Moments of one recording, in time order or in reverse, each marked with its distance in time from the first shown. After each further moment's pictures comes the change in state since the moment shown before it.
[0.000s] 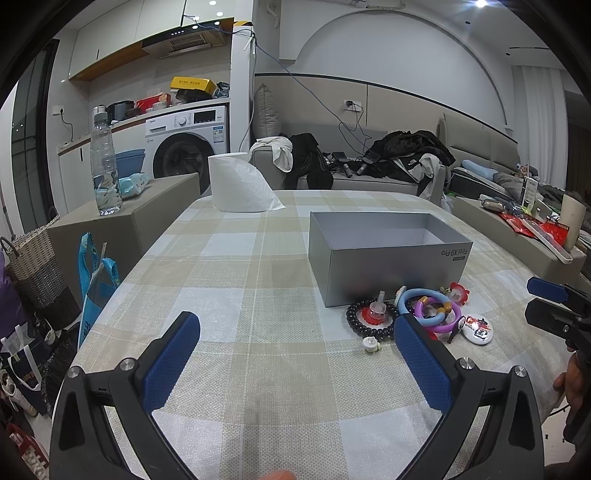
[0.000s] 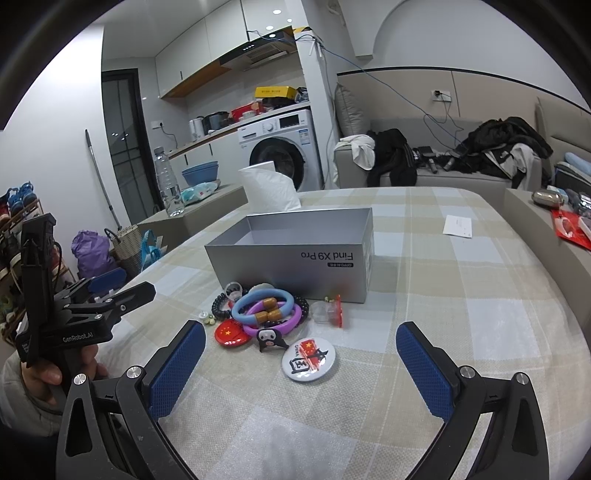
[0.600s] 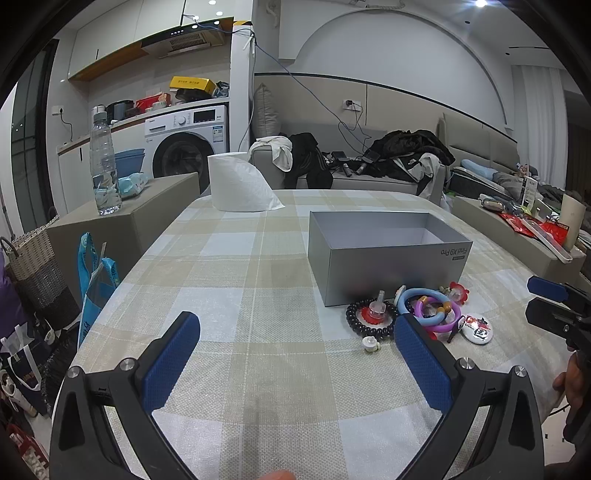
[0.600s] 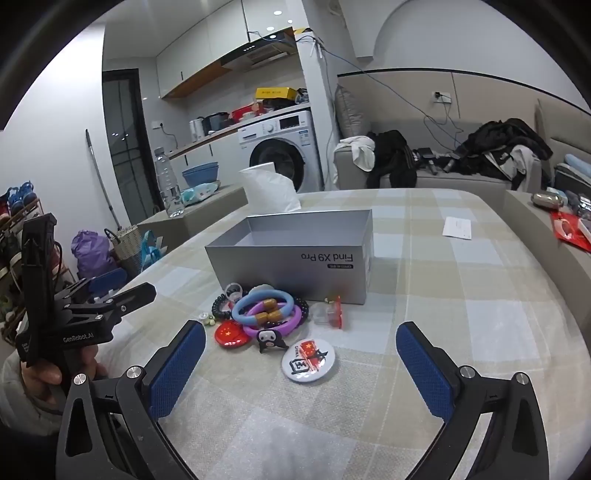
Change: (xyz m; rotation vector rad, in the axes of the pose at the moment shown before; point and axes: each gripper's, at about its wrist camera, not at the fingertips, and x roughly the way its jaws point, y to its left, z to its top) left arm 0.003 -0.003 -0.001 0.011 0.003 -0.003; right arm -0.001 0.002 0.001 -0.002 -0.004 -0.004
